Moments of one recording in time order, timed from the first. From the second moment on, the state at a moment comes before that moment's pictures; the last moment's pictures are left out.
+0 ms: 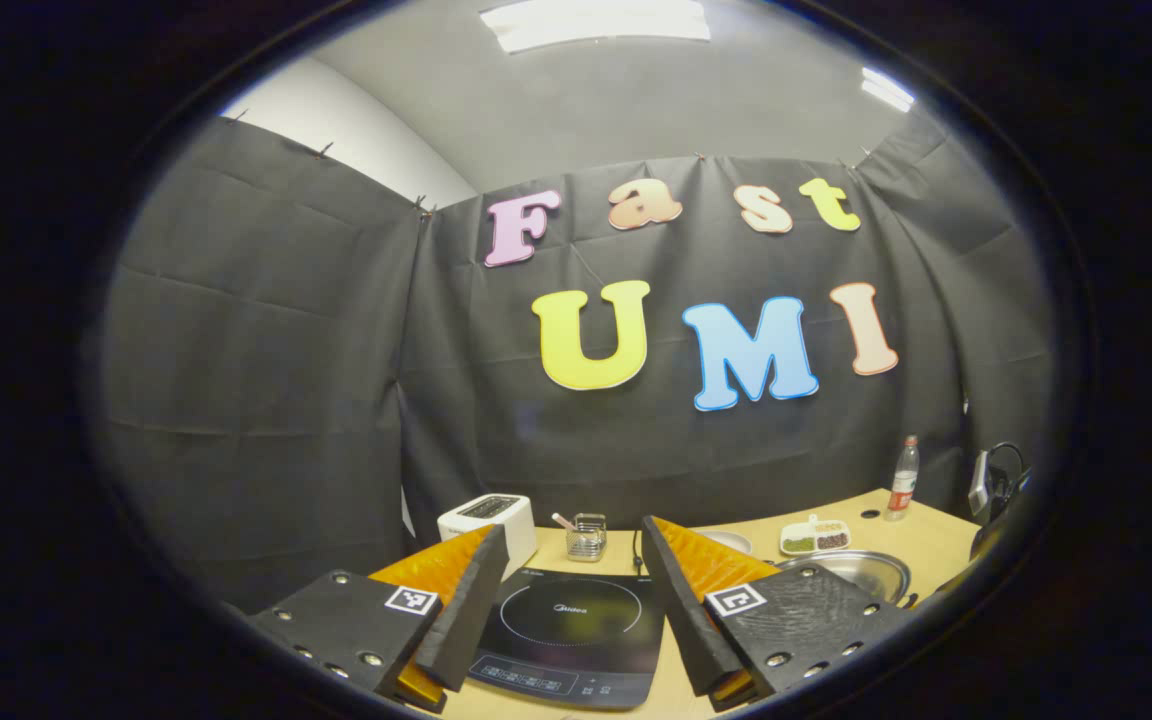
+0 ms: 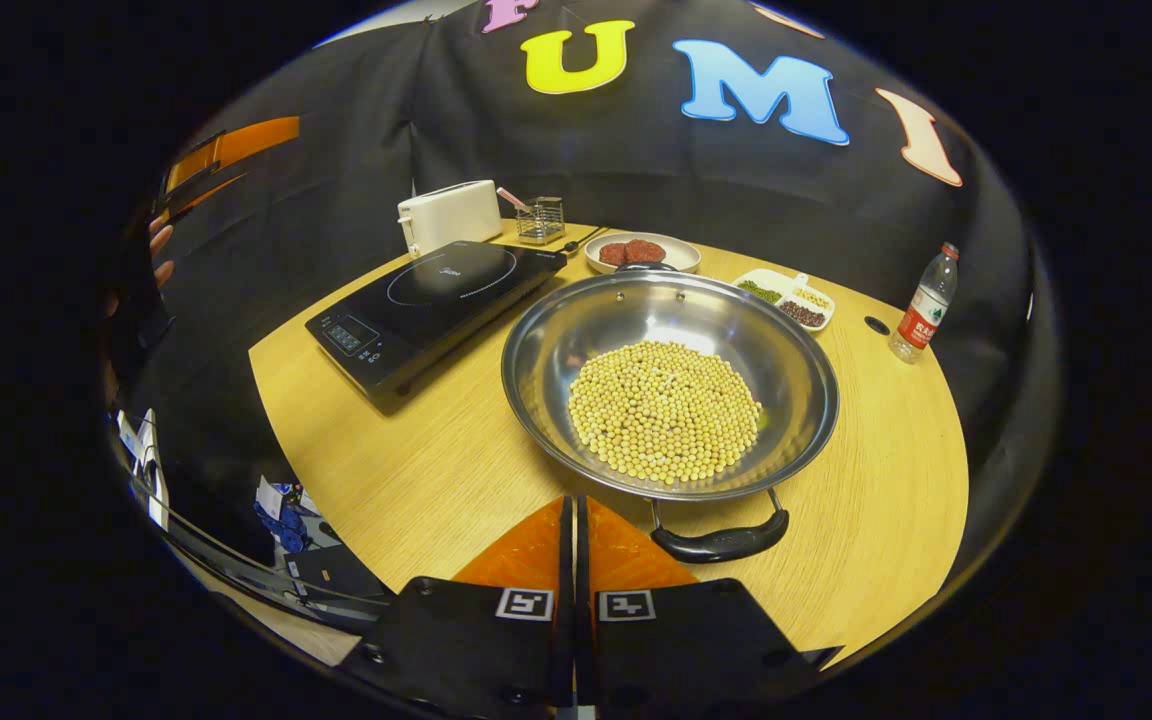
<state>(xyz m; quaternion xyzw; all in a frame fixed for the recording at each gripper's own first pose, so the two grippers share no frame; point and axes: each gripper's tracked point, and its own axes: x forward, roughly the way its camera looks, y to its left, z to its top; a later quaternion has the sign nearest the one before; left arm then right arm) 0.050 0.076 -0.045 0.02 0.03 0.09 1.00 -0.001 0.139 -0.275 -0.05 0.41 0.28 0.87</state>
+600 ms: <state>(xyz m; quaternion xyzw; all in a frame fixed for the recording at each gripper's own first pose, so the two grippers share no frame) 0.066 0.043 -0.046 0.02 0.03 0.07 1.00 0.008 0.109 -0.290 -0.05 0.44 0.25 0.86</state>
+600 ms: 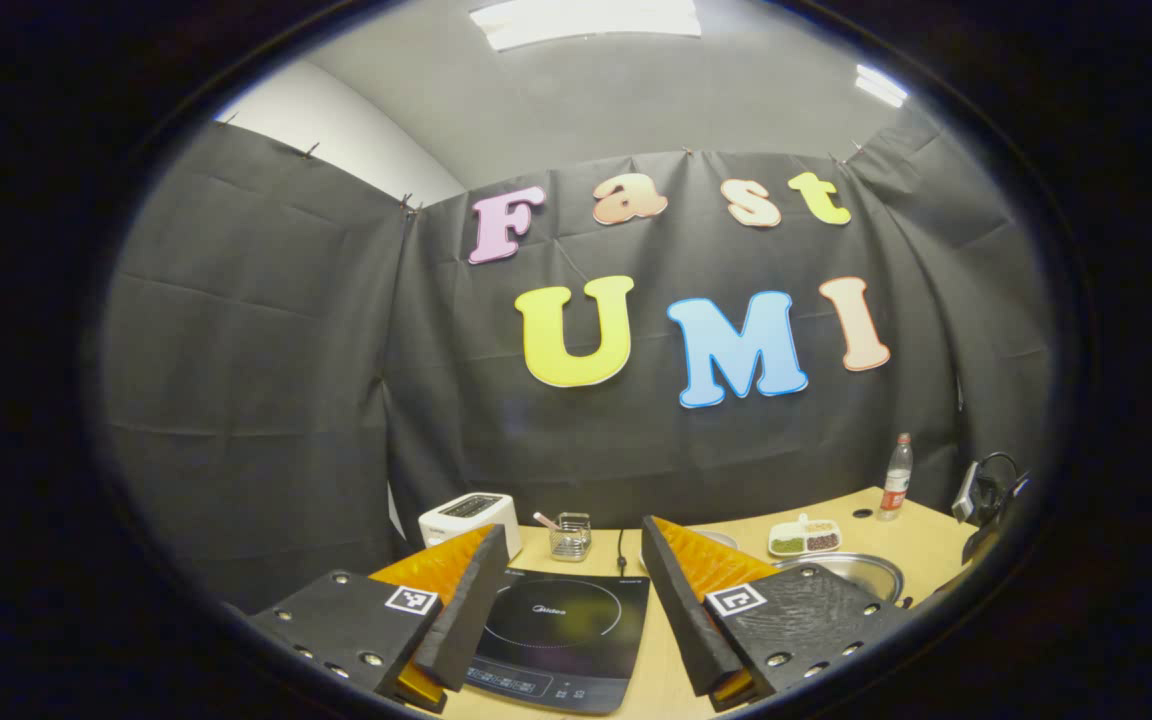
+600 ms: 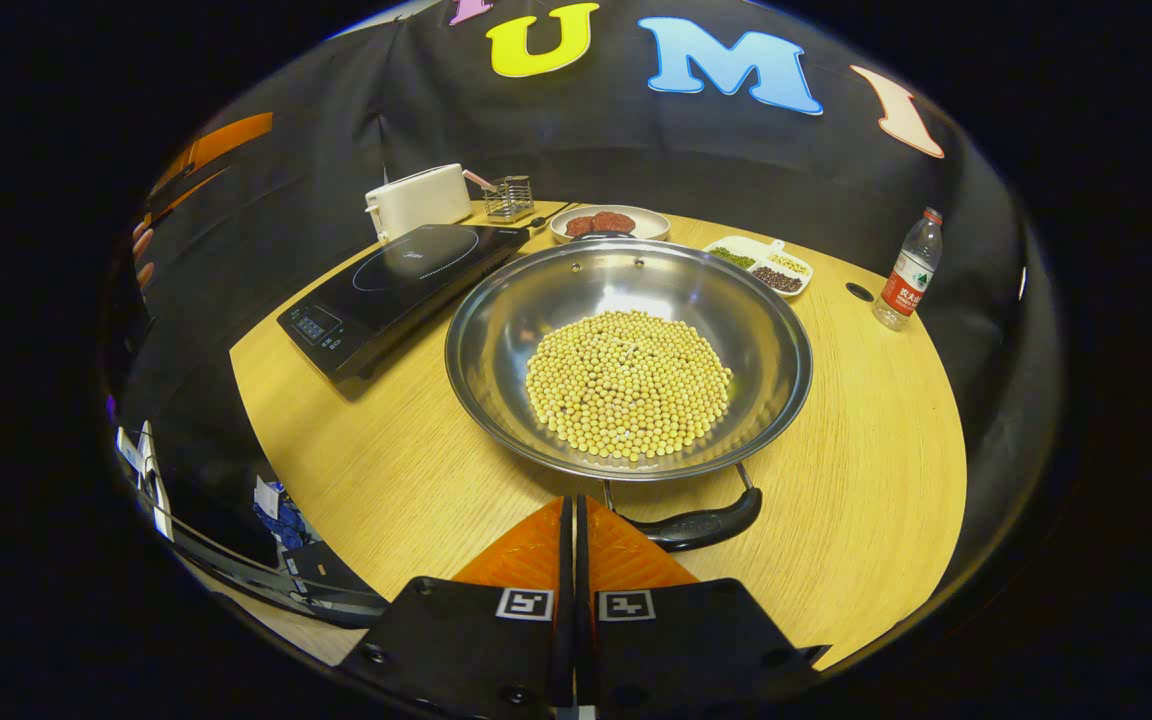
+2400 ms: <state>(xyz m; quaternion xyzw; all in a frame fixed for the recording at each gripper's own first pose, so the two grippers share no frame) 0.082 0.008 -0.062 0.04 0.06 0.11 0.99 0.110 0.007 -0.315 -0.06 0.46 0.18 0.87</state>
